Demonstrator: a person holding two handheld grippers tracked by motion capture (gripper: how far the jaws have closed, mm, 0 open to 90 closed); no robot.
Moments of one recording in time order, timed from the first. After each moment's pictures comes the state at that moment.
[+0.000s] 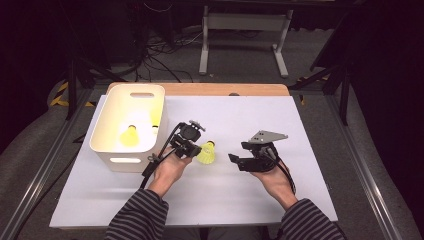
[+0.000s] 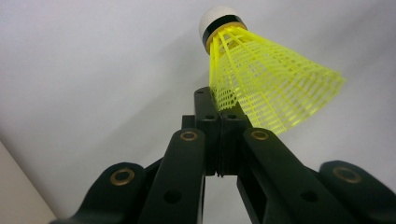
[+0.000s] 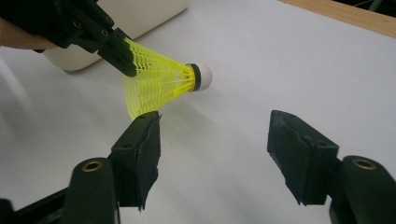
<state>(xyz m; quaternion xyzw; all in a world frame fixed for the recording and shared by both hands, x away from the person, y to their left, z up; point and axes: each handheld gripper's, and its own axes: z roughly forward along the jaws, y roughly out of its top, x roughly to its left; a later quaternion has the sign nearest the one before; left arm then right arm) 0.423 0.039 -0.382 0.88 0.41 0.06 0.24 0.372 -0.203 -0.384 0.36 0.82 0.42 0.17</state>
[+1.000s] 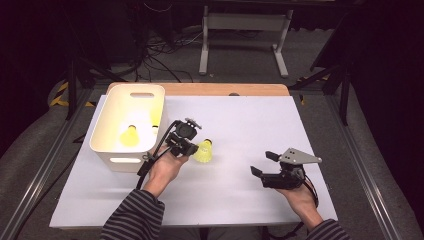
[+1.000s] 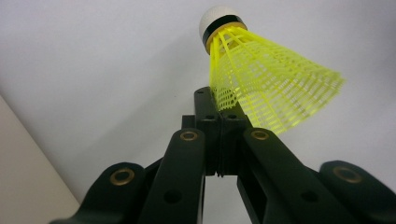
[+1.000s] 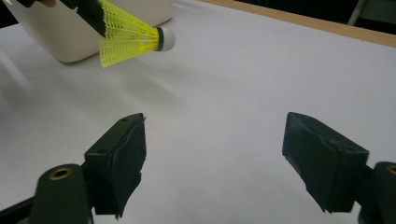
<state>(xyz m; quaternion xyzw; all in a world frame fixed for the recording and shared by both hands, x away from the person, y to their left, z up) 0.419 0.049 -0.369 0.87 0.41 0.06 0.24 0.333 -0.271 -0.408 0.36 0.78 0.47 0.20</state>
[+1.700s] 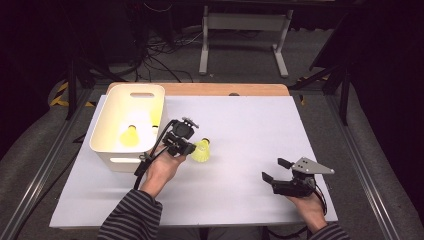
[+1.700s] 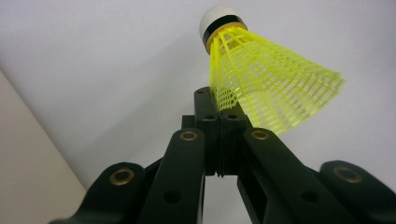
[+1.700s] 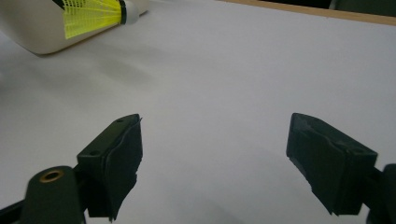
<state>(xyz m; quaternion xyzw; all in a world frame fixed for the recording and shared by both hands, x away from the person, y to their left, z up) 0.417 0.055 -0.364 0.87 0.42 0.07 0.25 0.319 -0.304 -0.434 0.39 0.76 0.48 0.22</state>
